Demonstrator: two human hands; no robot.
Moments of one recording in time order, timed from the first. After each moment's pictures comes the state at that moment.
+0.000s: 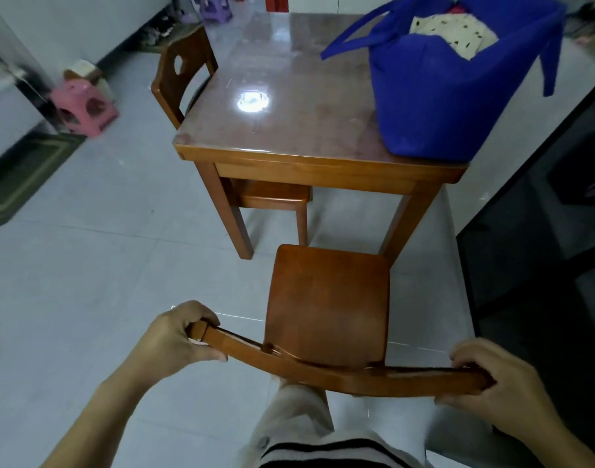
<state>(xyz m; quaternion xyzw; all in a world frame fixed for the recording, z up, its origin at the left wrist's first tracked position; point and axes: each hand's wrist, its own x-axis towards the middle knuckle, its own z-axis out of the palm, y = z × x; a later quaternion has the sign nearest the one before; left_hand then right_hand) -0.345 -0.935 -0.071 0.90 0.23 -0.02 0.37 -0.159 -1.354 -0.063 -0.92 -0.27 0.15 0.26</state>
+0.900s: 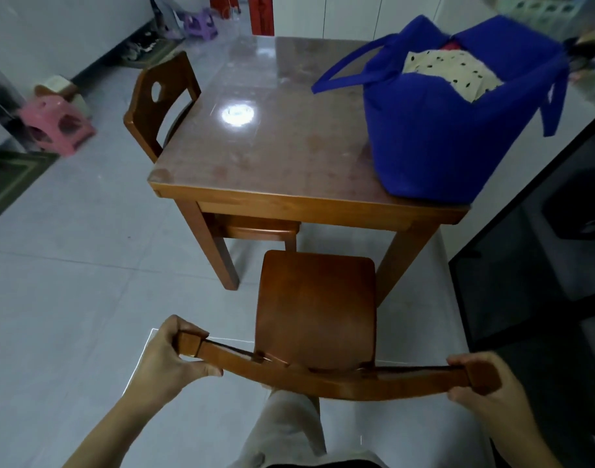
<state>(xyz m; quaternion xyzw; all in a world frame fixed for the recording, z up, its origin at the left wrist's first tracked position) -0.253 -0.891 -0.098 0.82 0.31 0.09 0.48 -0.079 -1.286 -0.080 -0.81 0.04 0.23 0.54</state>
